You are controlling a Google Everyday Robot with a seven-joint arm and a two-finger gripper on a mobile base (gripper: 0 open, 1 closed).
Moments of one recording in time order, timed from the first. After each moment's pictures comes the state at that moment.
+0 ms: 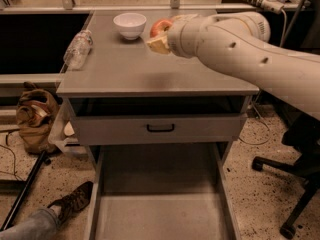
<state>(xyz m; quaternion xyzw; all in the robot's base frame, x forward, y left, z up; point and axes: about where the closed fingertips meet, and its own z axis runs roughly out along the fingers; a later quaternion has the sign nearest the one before) 0.711 -0.033 0.958 -0.37 0.72 0.00 0.59</state>
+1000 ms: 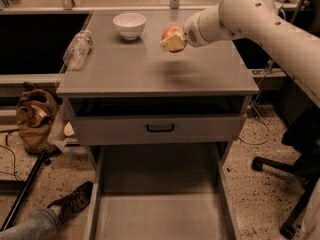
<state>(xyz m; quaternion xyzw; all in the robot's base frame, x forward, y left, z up) 0.769 -0.071 0.915 -0.37 0.79 0.10 0.48</state>
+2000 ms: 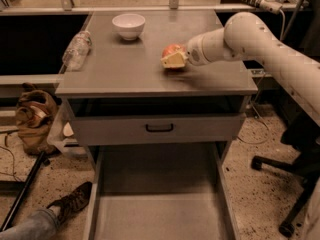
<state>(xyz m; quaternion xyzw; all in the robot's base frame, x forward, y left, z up) 0.758 -0.069 0.851 -0.37 0.79 0.17 0.45</state>
